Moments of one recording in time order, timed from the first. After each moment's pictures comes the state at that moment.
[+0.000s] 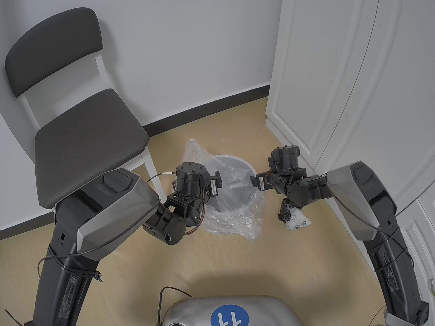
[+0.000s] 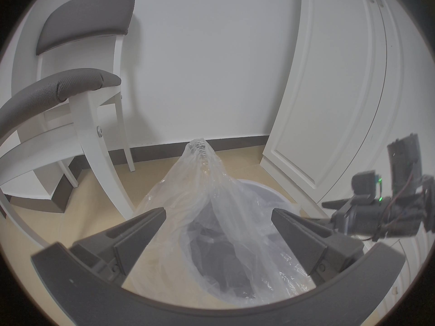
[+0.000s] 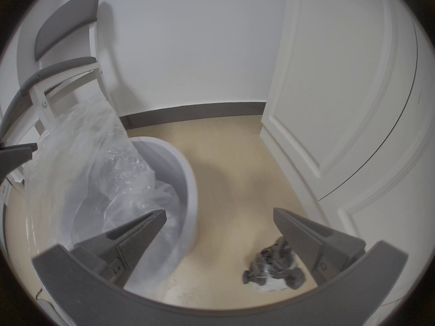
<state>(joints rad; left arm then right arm) -0.55 2.55 -1.42 -0.91 0.42 -0.25 0.37 2.71 -1.95 -0.35 -0.19 -0.06</state>
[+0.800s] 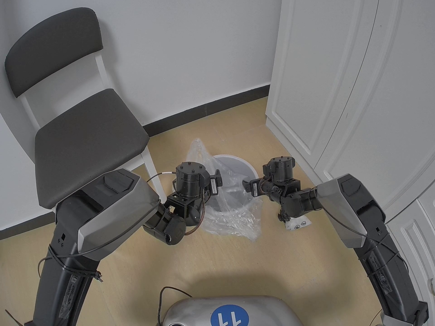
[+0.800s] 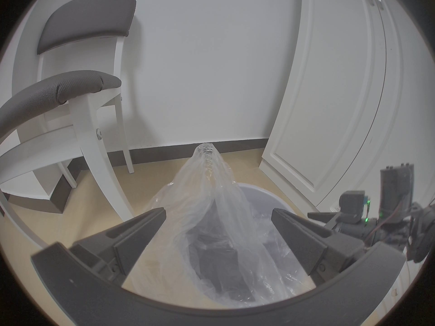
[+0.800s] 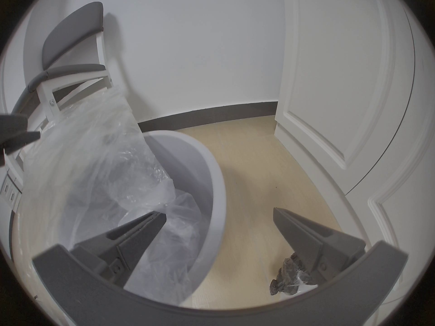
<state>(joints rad) -0.55 2.56 -1.42 -0.94 0.42 -0.25 0.38 2.83 -2.00 -0.49 -0.11 -0.02</state>
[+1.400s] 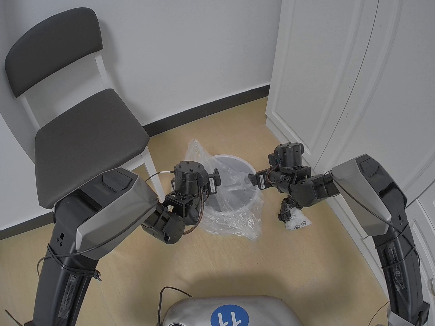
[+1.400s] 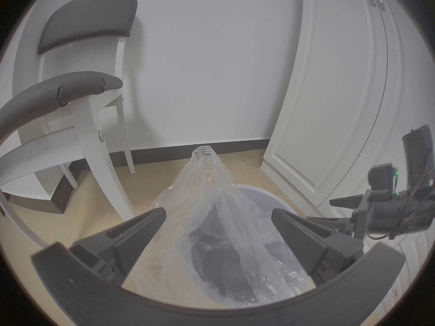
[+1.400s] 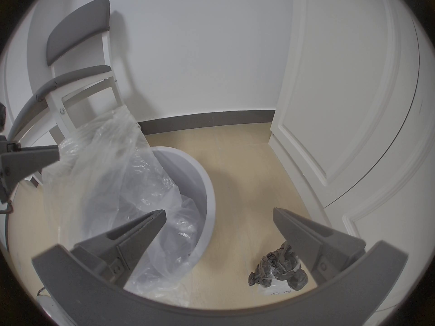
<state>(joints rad) -0.54 2.55 -1.42 -0.94 0.42 -0.25 0.38 2.62 -1.79 -0.46 -0.14 -0.08</state>
